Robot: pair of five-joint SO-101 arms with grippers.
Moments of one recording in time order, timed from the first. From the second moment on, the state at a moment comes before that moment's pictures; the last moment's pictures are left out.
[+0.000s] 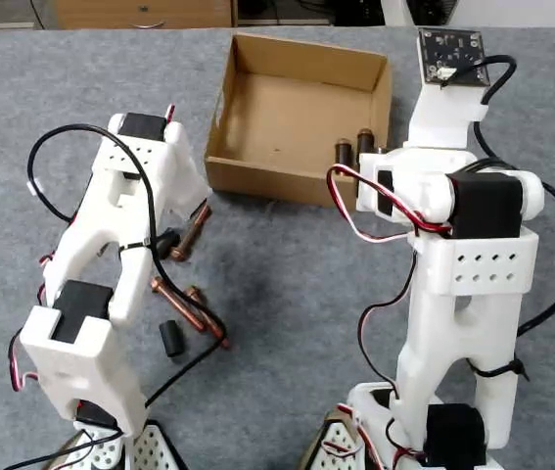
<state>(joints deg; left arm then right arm) 6.9 14.1 -5.4 77.8 139.2 -5.4 -23.0 -10.2 100.0 -13.5</state>
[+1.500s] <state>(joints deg) 5.0 10.9 4.4 71.1 139.7 -5.4 -22.8 -9.0 99.9 -13.5</state>
